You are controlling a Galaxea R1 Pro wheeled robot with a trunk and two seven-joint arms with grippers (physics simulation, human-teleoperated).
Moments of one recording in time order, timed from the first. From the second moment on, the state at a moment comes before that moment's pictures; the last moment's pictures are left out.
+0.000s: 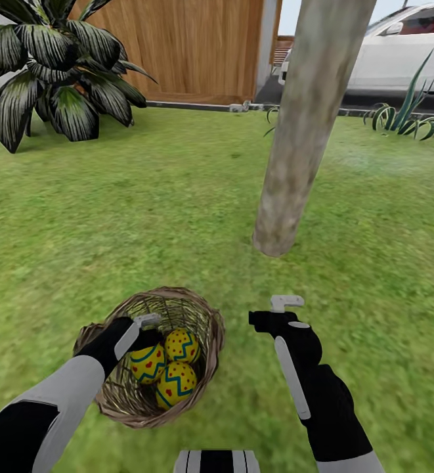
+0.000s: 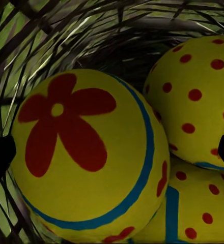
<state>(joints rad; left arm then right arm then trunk) -0.91 0.04 -0.16 -0.39 0.43 0.63 0.16 -0.47 0.17 0.16 -1.53 -0.10 0.89 -0.29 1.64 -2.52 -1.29</state>
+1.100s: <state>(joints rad) -0.91 0.04 -0.15 -0.39 0.43 0.63 0.17 -0.47 0.17 0.16 -1.53 -0.10 0.89 -0.29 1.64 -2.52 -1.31</state>
